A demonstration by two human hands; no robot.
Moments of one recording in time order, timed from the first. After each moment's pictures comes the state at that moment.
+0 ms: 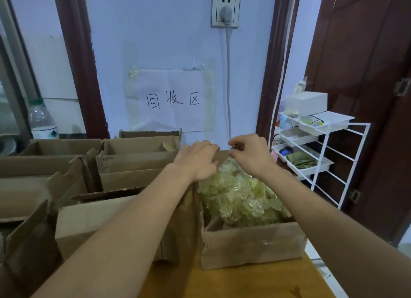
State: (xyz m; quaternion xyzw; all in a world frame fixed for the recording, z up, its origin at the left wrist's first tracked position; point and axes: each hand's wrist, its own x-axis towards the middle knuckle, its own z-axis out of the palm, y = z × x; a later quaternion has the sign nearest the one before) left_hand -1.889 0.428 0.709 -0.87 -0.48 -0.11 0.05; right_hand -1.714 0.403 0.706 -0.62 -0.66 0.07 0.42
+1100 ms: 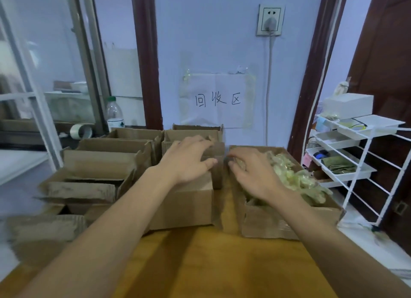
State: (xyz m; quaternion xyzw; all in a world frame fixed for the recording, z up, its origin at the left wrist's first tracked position) left_hand -2.026 0.321 0.726 -0.83 -0.53 -0.16 0.05; right_hand -1.818 0.311 0.690 -0.52 -0.79 0.00 0.33
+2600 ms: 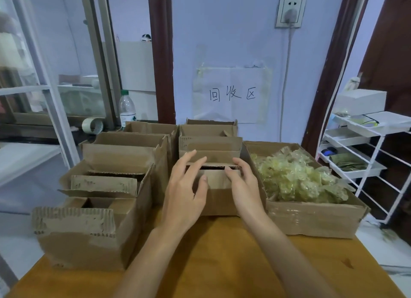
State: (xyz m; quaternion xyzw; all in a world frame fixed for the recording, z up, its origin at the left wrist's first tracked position) left_hand -2.064 0.281 0.612 -0.70 -0.47 -0.54 -0.02; right_hand -1.910 0.286 0.633 -0.50 -0.52 0.37 0.58
